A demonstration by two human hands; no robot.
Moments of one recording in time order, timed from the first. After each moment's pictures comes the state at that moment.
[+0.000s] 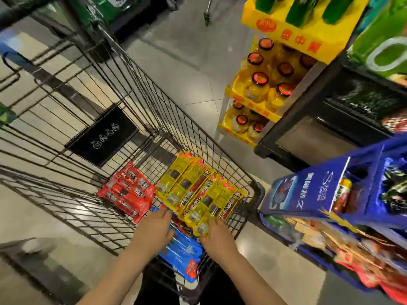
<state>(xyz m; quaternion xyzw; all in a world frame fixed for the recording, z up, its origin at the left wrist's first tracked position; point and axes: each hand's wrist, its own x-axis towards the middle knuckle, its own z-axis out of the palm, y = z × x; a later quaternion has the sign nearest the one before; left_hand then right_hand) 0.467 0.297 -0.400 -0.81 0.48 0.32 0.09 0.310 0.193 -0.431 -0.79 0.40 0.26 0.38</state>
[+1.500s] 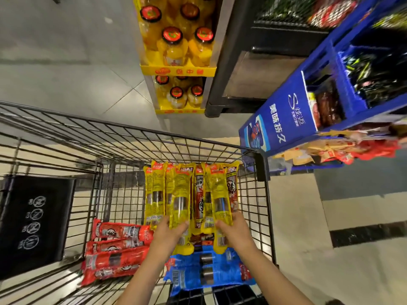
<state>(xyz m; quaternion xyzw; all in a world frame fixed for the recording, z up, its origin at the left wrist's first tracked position) 0.555 0.235 -0.497 -0.71 0.24 0.64 -0.16 0.366 0.231 -0.523 -0.30 0.76 -0.08 0.56</state>
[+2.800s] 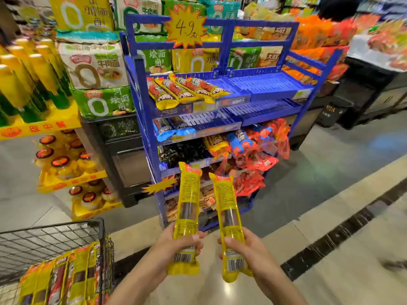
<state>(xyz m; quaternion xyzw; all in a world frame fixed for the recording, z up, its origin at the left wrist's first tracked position) 0.134 0.289 -0.229 -0.44 0.39 0.77 -0.23 -0.054 0.362 -0.232 -0.27 0.62 -0.45 0.58</state>
